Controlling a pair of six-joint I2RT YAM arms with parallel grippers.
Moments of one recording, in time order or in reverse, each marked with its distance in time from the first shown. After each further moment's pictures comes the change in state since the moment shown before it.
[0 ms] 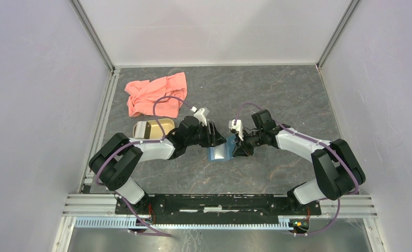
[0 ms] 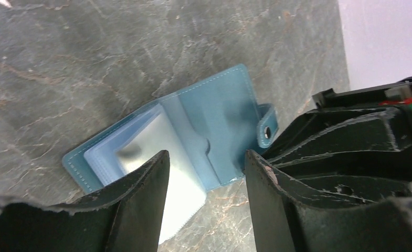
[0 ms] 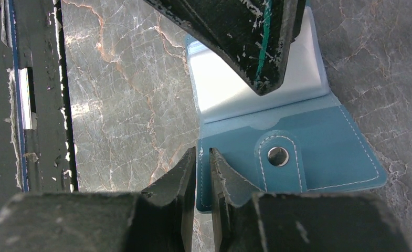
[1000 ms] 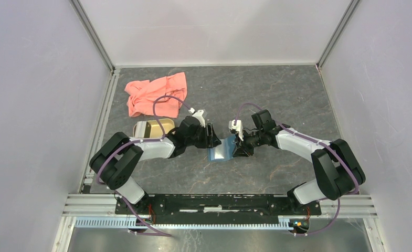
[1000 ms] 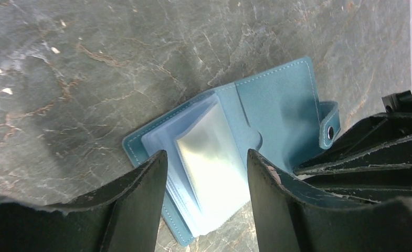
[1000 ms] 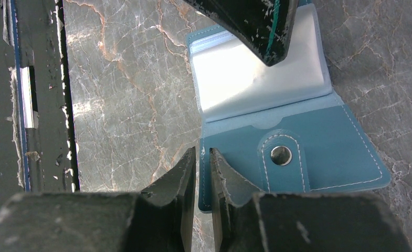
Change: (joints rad) left arm 0.014 0.003 0.013 -0.122 -0.080 0.076; right arm 0.000 0.000 0.000 -0.007 -0.003 -0.004
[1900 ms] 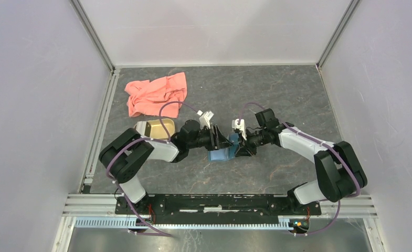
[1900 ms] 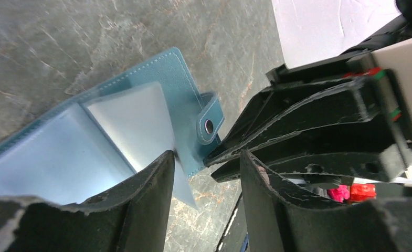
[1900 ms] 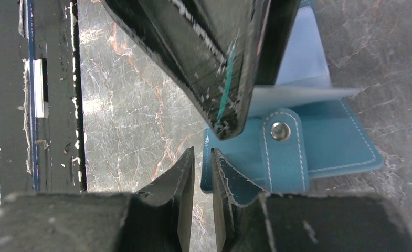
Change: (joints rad) left arm -0.031 0.085 -0.059 0.417 0.262 -0.224; right arm -0.035 -0.012 0.014 -0.073 -0.046 -0.068
